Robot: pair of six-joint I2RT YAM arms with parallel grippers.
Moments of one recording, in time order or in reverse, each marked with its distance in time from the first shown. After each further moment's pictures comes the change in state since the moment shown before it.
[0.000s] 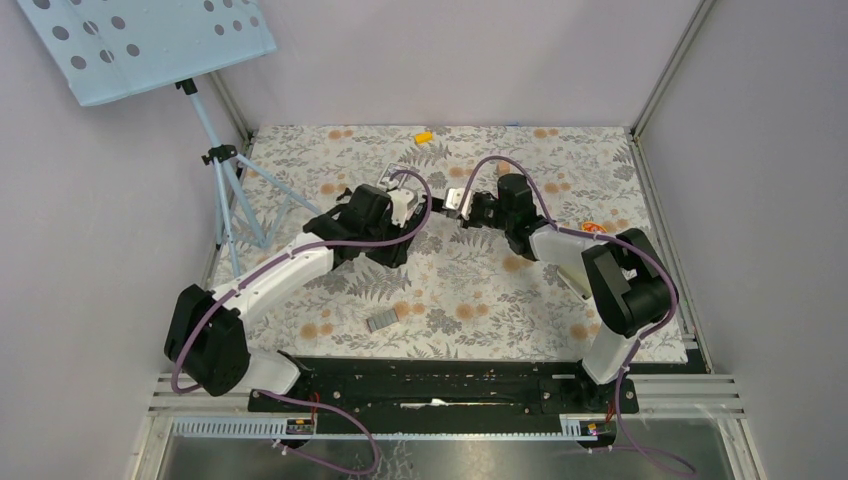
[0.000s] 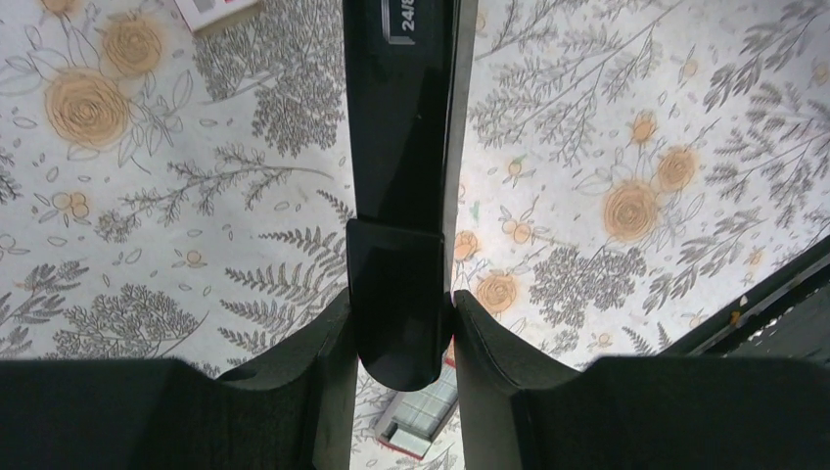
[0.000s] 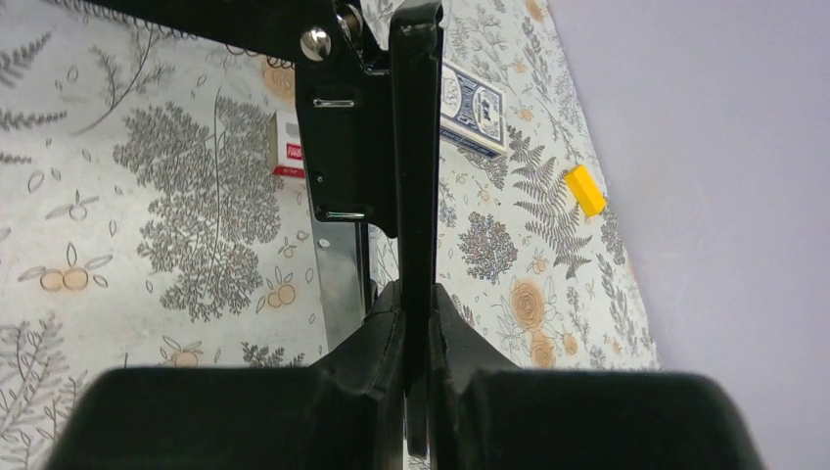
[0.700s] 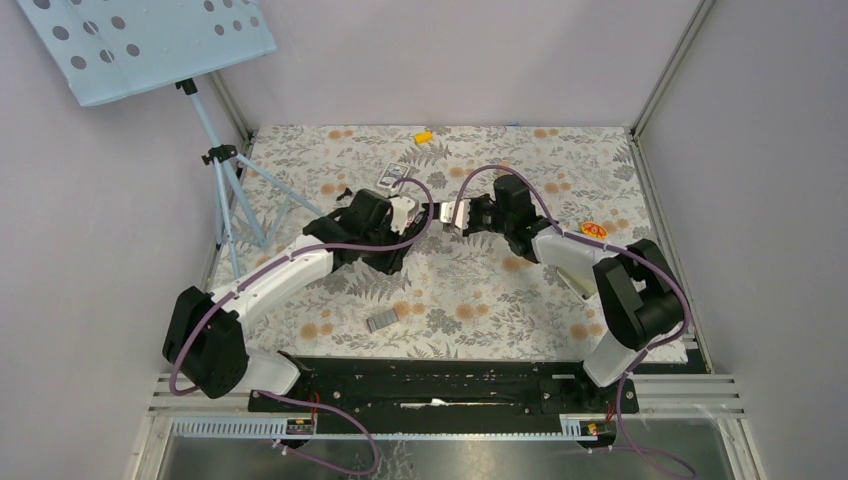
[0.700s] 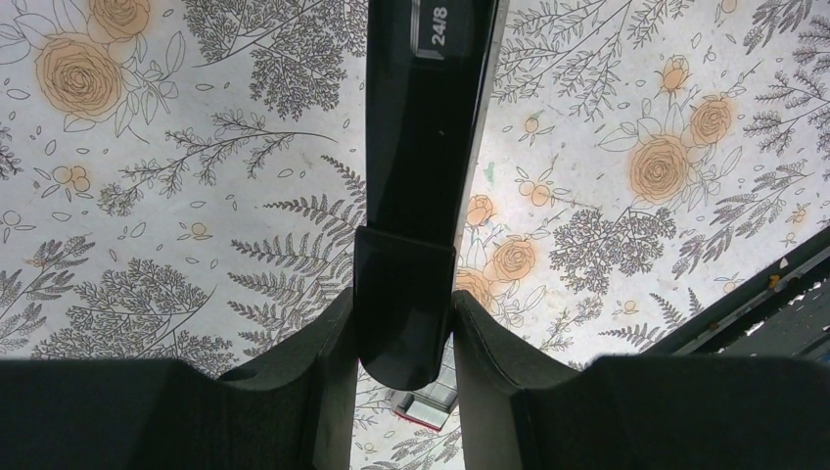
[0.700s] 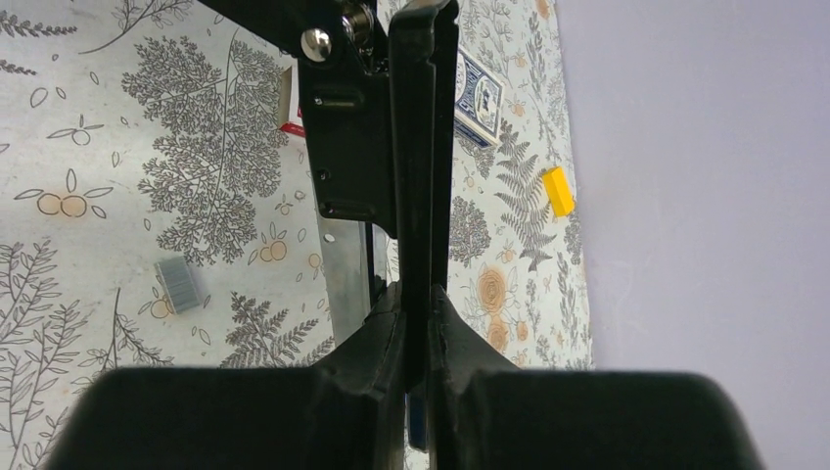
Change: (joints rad) left arm -0.008 -0.012 -0.020 -0.071 -0.013 0.058; right arm 0.039 -0.083 0.012 -0.208 0.061 -0.280
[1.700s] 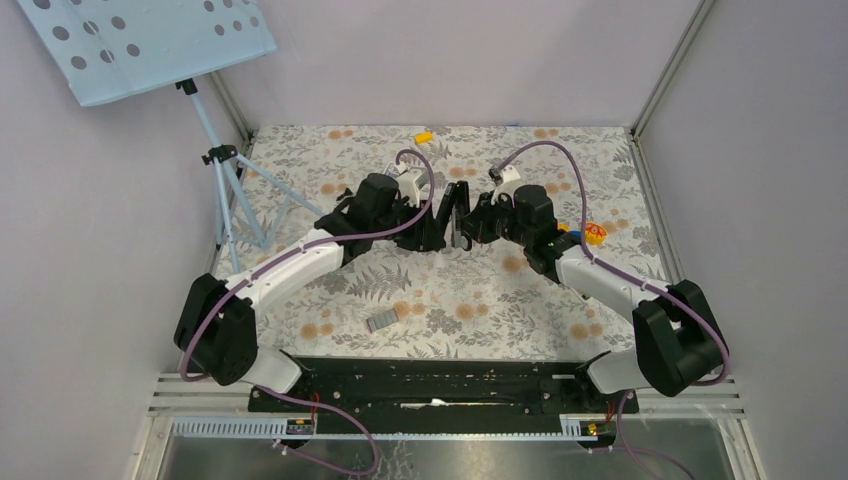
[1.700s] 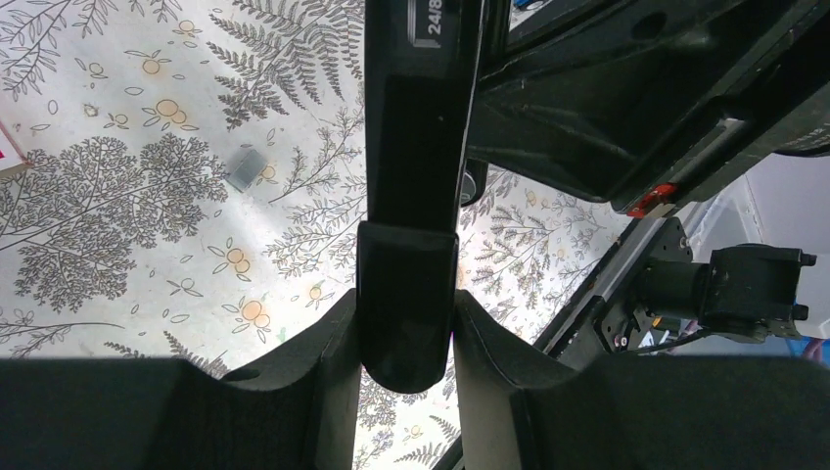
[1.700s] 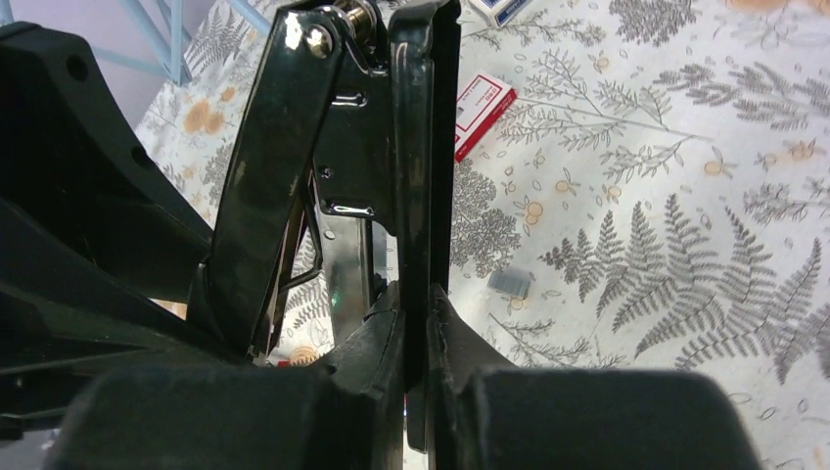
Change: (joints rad) left arm -0.012 0.069 0.037 0.366 0.257 -0.357; right arm 0.003 -0.257 -0.121 -0.048 0.161 1.410
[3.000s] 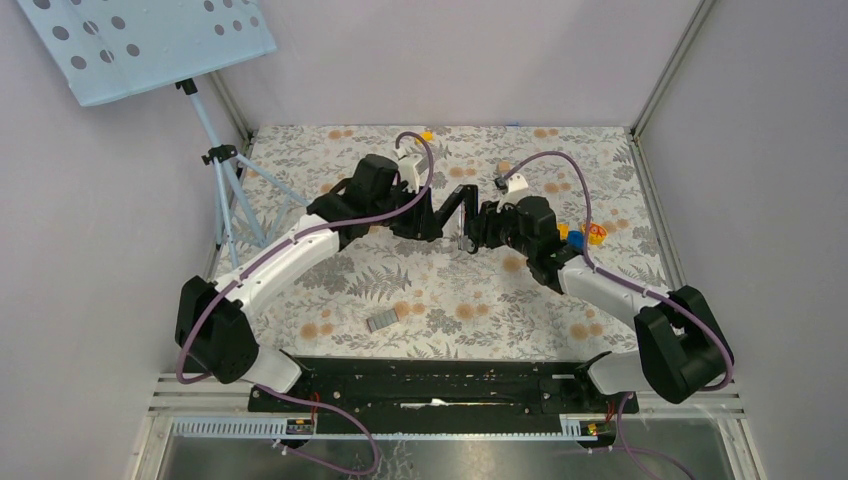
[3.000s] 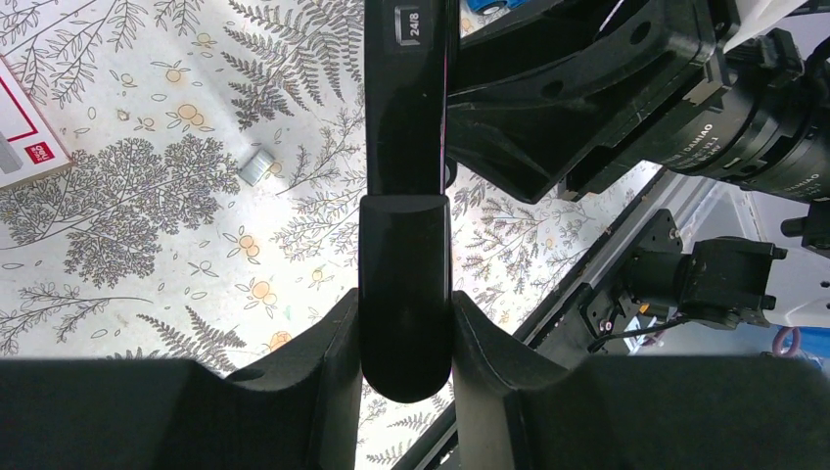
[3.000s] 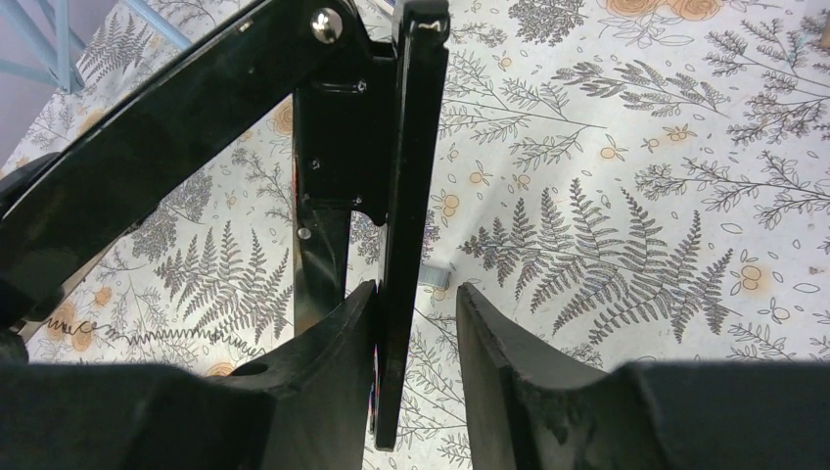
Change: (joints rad) left arm 0.007 0.015 0.181 -0.211 0.004 0.034; right arm 0.007 -0.038 -0.109 0.060 0.168 -0.039
